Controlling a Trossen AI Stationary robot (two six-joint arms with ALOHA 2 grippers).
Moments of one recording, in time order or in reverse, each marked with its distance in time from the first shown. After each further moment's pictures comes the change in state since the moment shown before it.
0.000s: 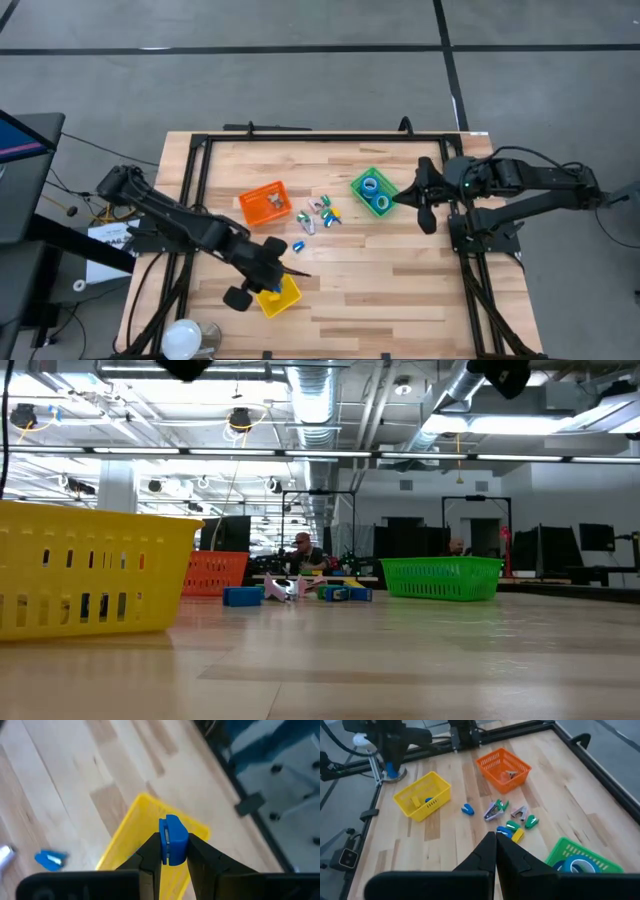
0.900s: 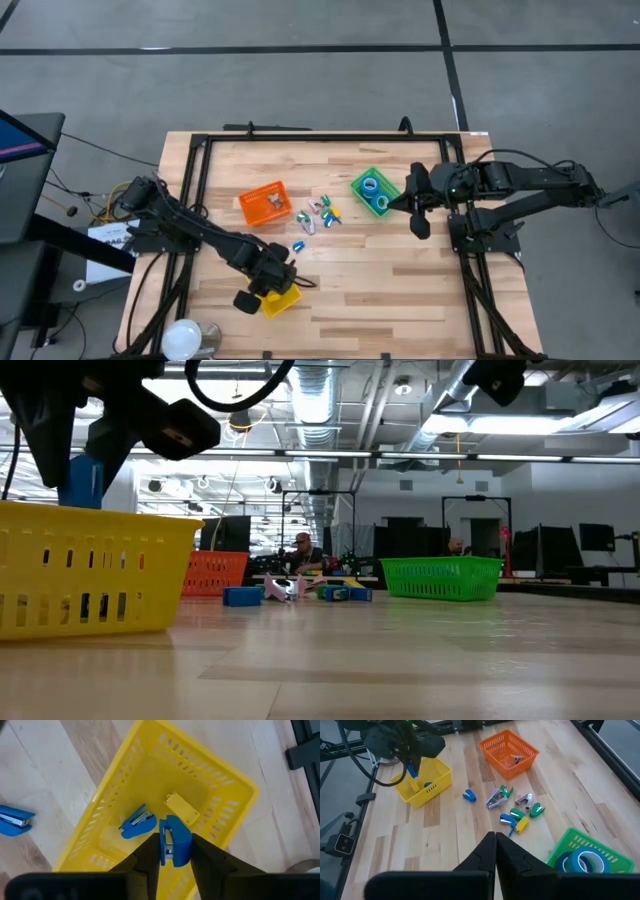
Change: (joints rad) left arm 0.007 0.223 0.000 -0.105 -0.008 -0.010; right arm 0.021 0.068 0.000 -0.013 -0.008 0.000
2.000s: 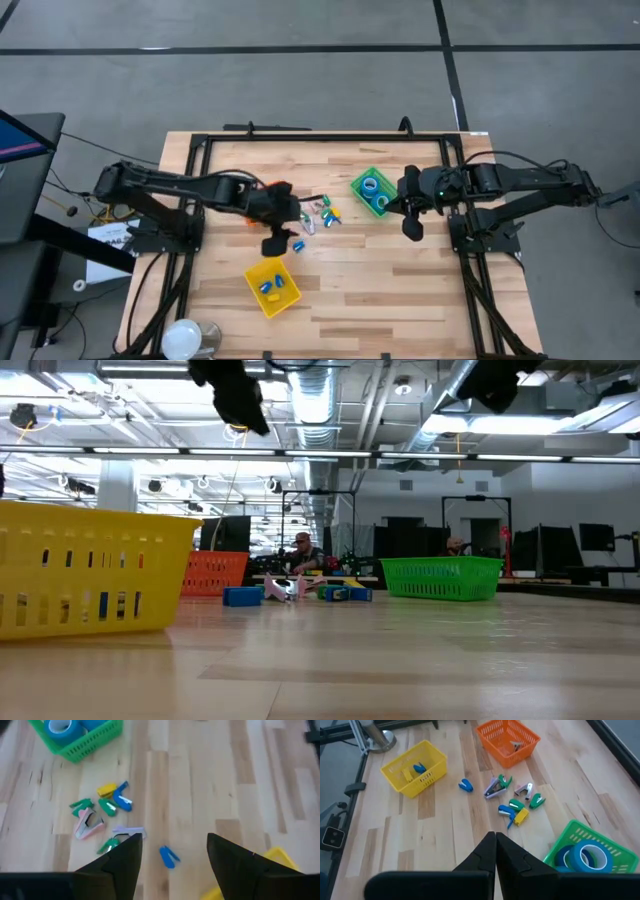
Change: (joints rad) left arm 0.354 -0.267 0.000 0.171 -0.162 -0.072; right arm -0.003 0.066 0.002 -0.003 0.000 0.000
